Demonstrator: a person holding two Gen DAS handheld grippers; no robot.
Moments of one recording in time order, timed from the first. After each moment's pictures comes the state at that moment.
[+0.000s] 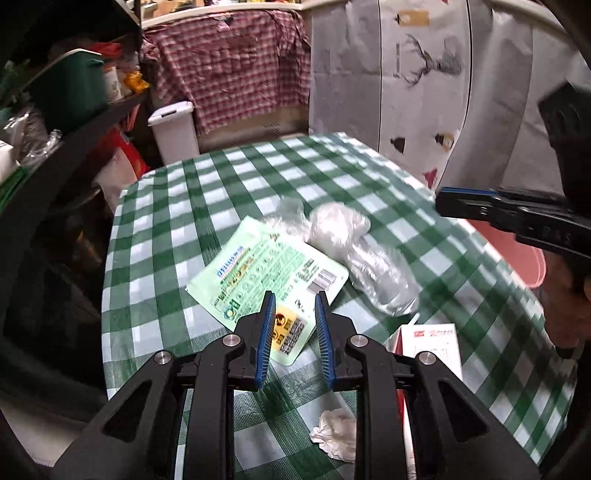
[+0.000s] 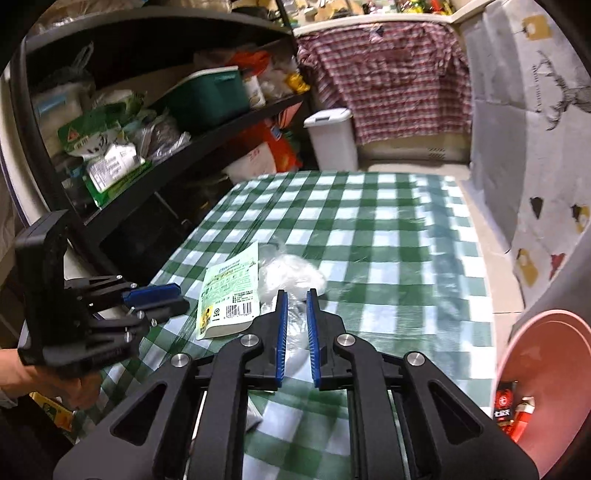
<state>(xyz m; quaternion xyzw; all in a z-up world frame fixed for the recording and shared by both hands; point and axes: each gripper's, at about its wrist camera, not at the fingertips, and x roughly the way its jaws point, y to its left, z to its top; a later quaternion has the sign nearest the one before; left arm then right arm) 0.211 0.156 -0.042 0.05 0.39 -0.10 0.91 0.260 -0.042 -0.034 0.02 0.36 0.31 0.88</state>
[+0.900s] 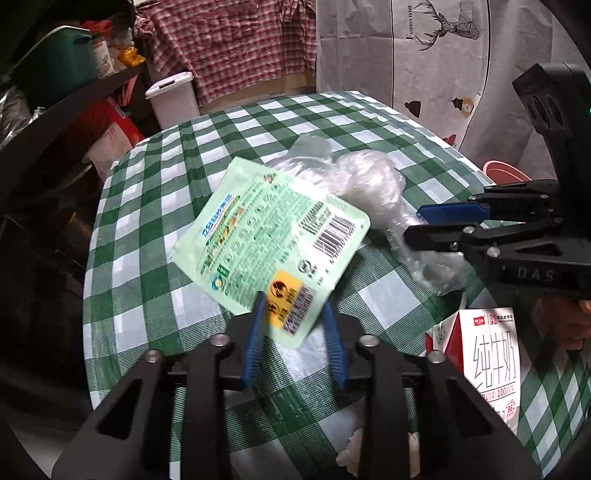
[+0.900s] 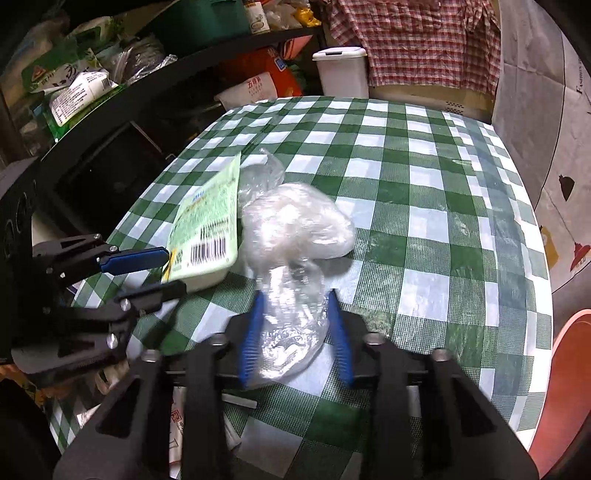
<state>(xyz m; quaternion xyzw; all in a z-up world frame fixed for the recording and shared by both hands) 0.237 0.159 -0.078 0.07 0.44 -0.08 0.89 0.289 -0.004 -0.090 -0.05 0.45 0.30 0.84</state>
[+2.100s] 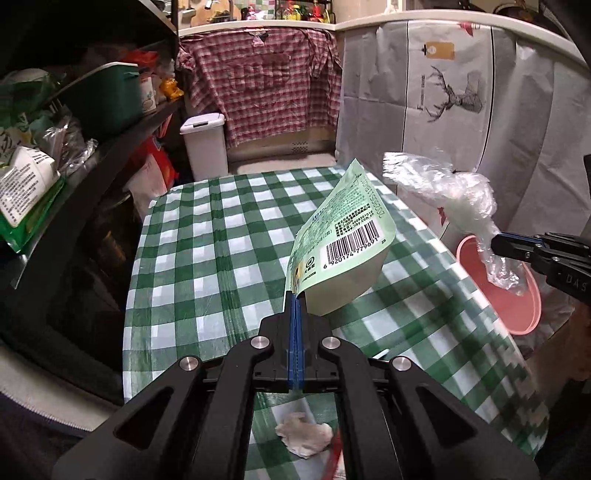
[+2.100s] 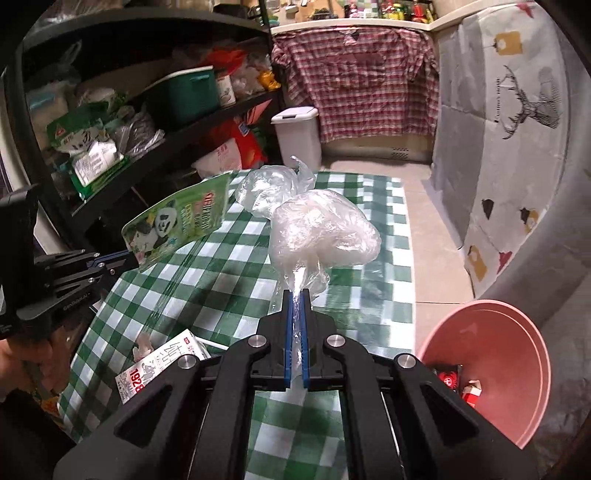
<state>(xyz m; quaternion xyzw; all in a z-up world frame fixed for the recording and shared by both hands) 0.192 0.142 0.008 0.01 0.36 -0.04 0.93 0.227 -0.112 0.013 -0.01 0.36 0.24 0.90</state>
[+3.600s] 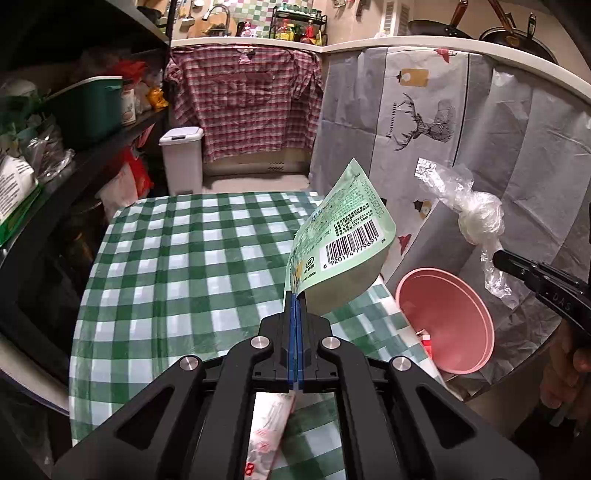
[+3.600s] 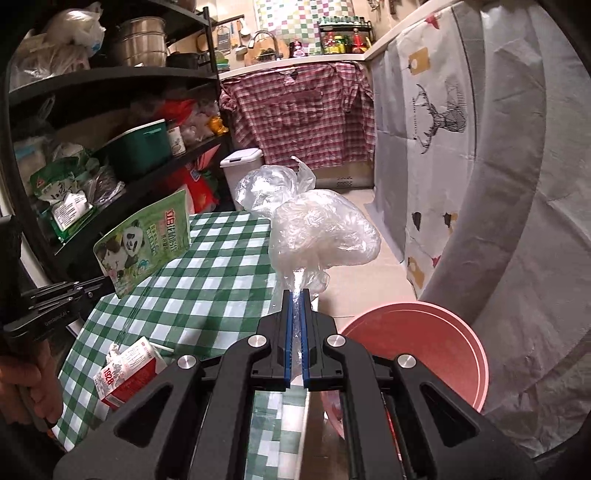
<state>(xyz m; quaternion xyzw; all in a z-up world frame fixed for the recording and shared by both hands) 0.179 0.070 0.031 -0.04 0.33 -0.07 0.94 0.199 -0.207 0.036 0.02 0.30 0.15 0.94</state>
